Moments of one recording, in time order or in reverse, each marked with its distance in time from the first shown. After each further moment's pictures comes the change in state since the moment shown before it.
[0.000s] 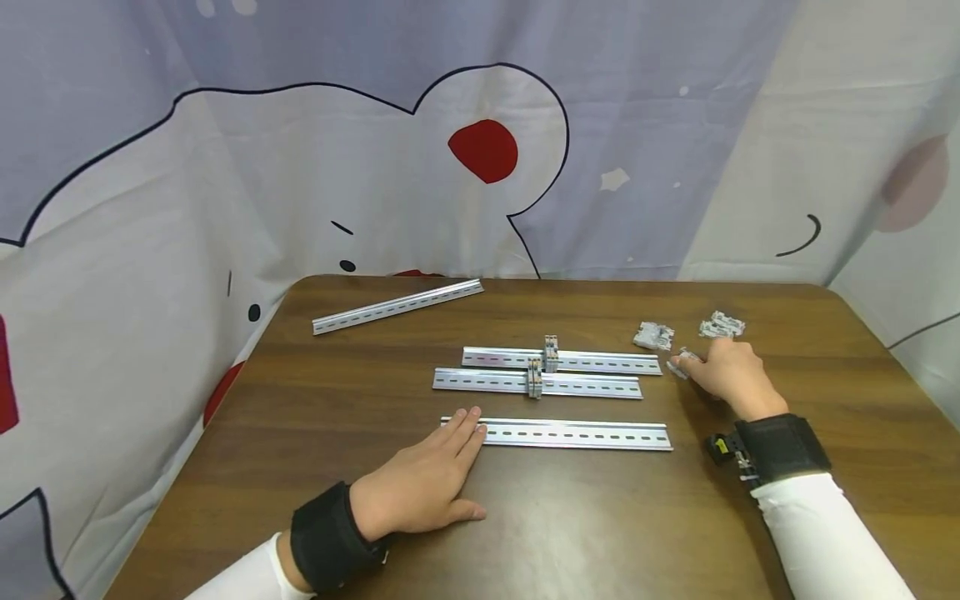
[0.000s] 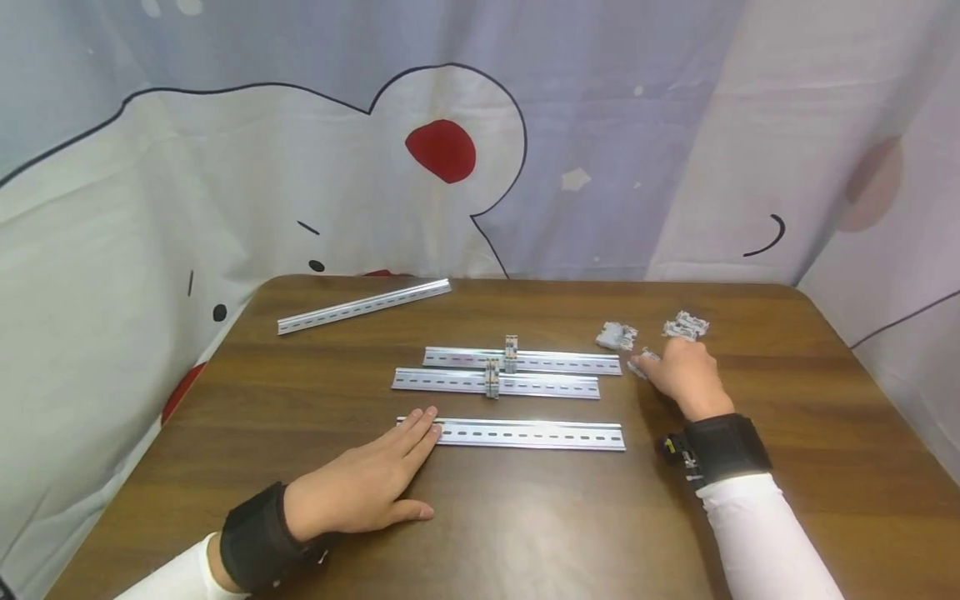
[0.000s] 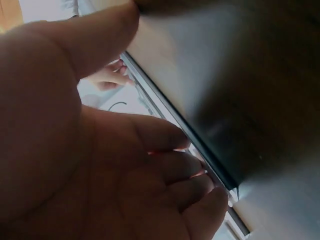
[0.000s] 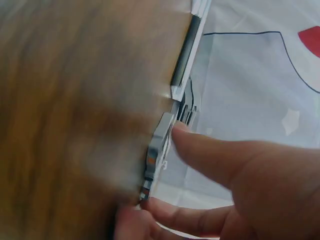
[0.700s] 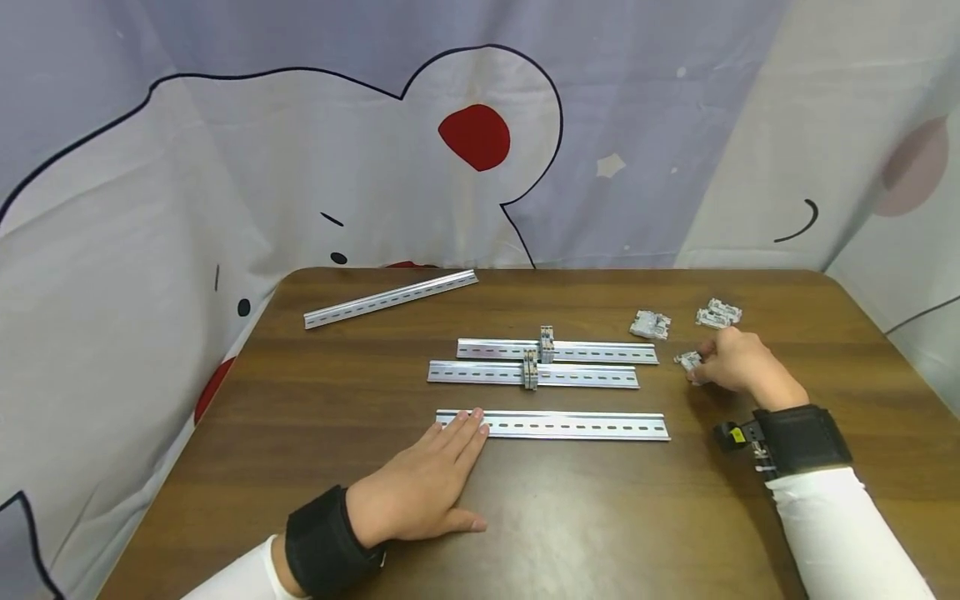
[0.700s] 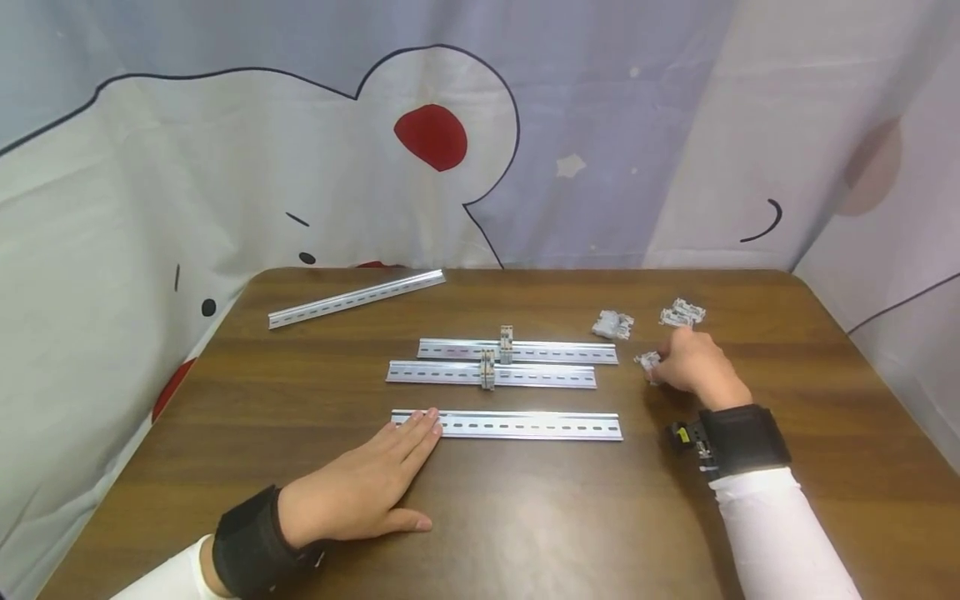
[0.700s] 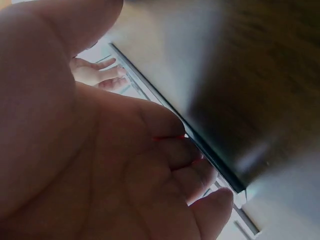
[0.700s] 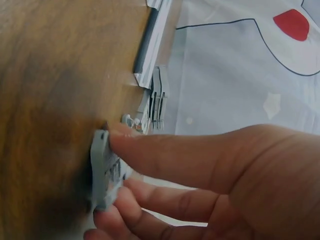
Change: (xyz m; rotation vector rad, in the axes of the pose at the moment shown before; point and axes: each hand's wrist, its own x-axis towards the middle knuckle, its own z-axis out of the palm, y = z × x) left_hand -0.003 0.010 0.001 0.038 -0.025 0.033; right_hand -0.004 0.006 -0.013 -0.018 -0.088 -0.050
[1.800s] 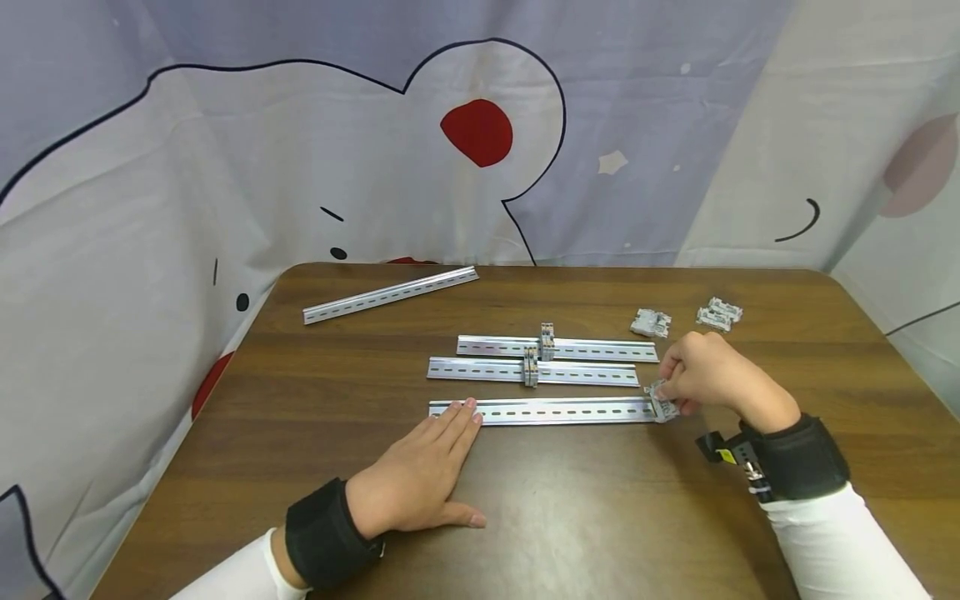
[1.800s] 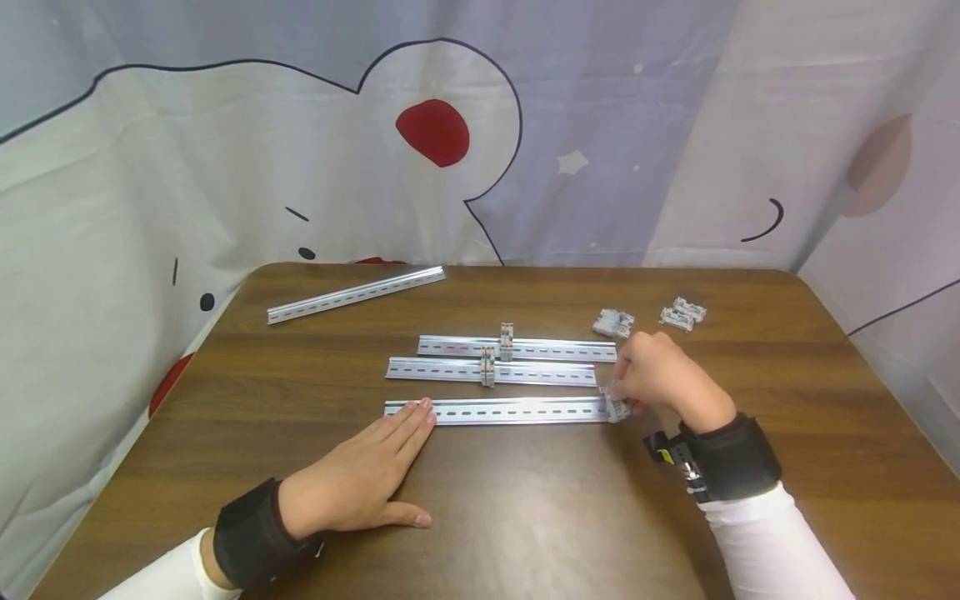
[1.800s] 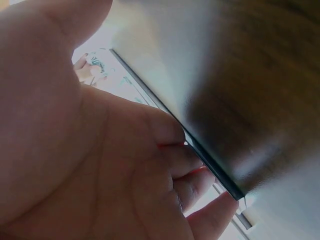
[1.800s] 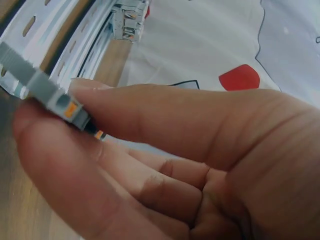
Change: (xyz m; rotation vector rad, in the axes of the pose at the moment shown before) left_hand 0.000 -0.005 0.001 0.044 0.020 -0.052; right_hand -0.039 -0.067 -0.002 0.140 -0.095 -0.197
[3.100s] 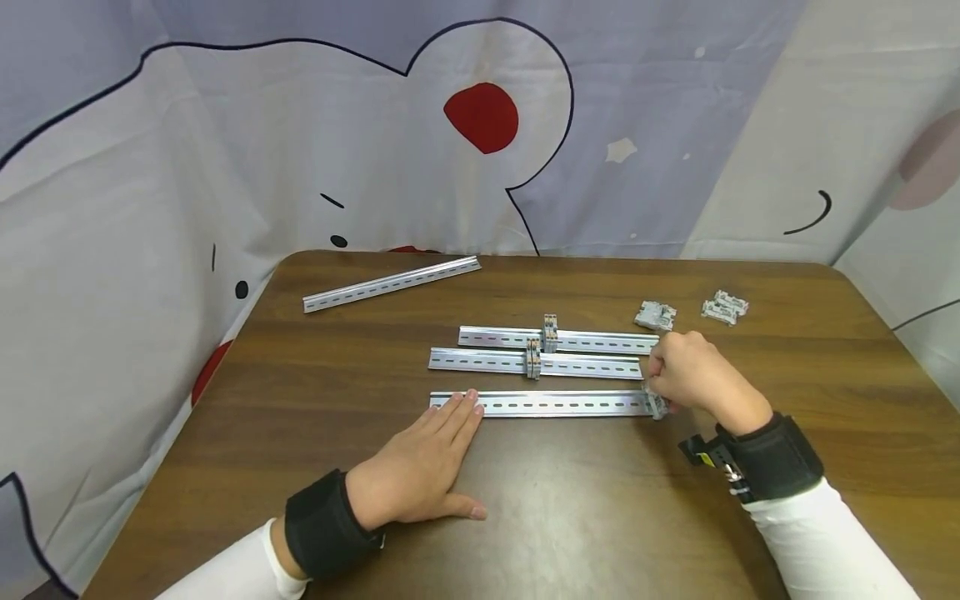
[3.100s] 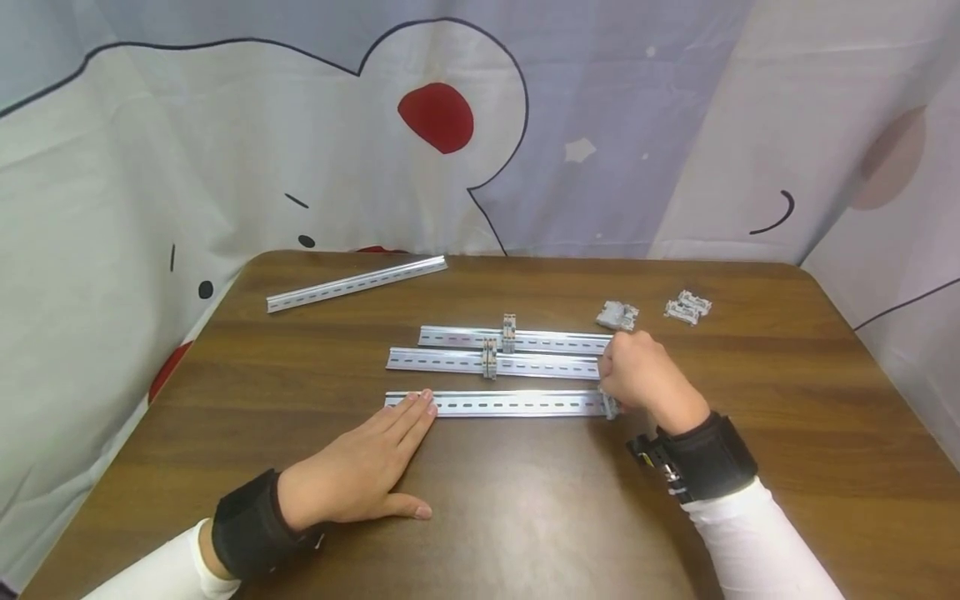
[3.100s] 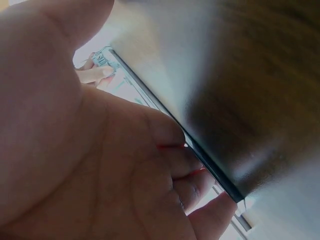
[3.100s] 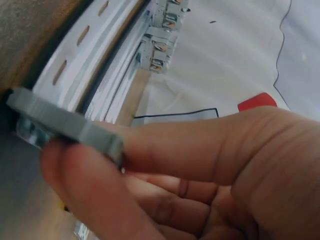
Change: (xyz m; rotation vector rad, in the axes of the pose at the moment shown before) left_hand 0.002 0.000 0.001 -0.018 -0.002 -0.007; right_hand 0.010 -0.007 0.022 -0.200 0.103 -0.112
